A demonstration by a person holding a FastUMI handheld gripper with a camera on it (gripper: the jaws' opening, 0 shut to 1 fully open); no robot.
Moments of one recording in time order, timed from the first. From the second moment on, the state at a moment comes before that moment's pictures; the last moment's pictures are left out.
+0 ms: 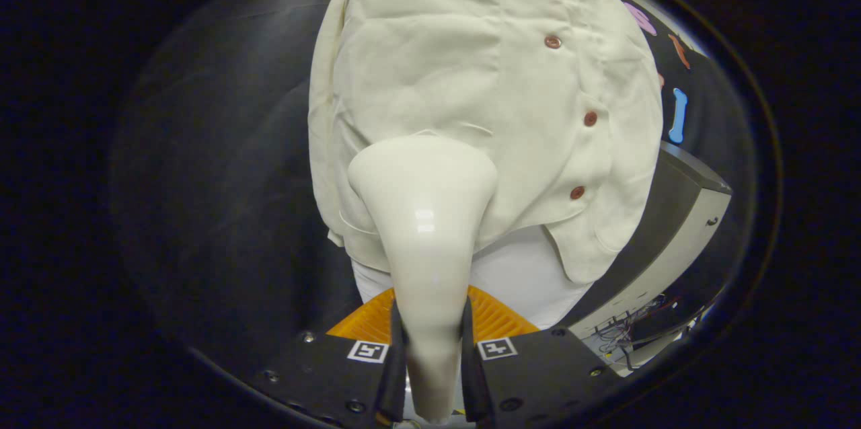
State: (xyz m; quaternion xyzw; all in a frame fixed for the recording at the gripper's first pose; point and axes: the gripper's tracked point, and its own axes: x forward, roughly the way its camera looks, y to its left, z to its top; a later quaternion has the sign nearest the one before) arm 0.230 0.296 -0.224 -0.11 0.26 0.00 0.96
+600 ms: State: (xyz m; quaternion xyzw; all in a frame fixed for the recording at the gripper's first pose) arm 0.153 0.223 -0.083 -0.13 0.20 0.04 0.97
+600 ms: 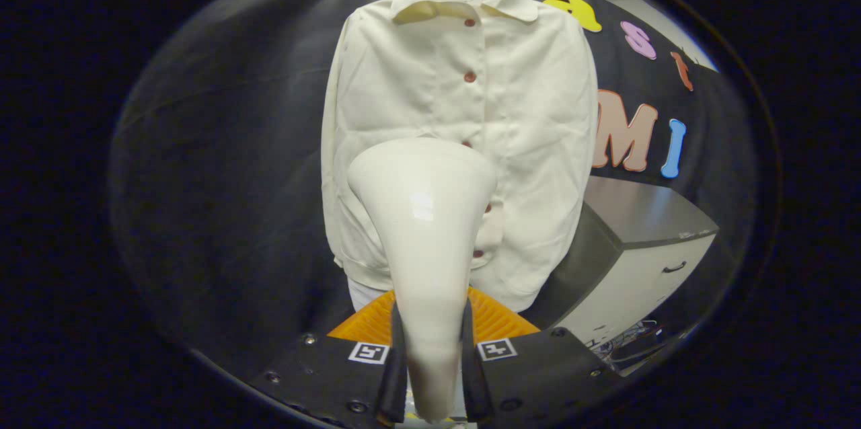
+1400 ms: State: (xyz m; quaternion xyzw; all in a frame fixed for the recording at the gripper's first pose) arm 0.181 0.174 0.071 -0.09 0.11 0.04 0.99
